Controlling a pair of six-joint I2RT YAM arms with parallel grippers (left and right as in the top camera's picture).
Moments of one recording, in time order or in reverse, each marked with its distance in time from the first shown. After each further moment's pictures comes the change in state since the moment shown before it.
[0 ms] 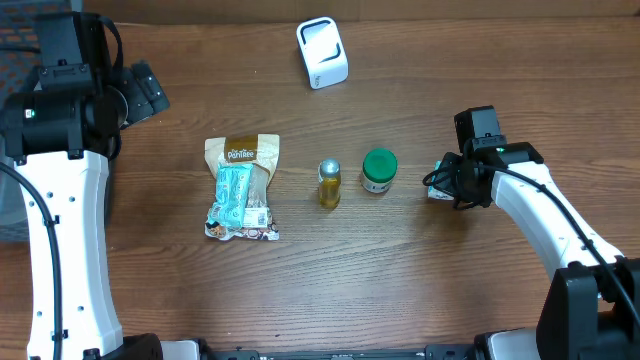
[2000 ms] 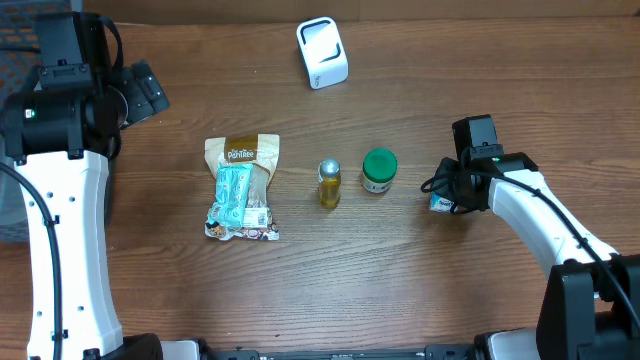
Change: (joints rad) left arm 0.000 0.000 0.000 0.000 0.000 0.000; right arm 0.002 0.000 -0.079 0.111 -0.008 -0.027
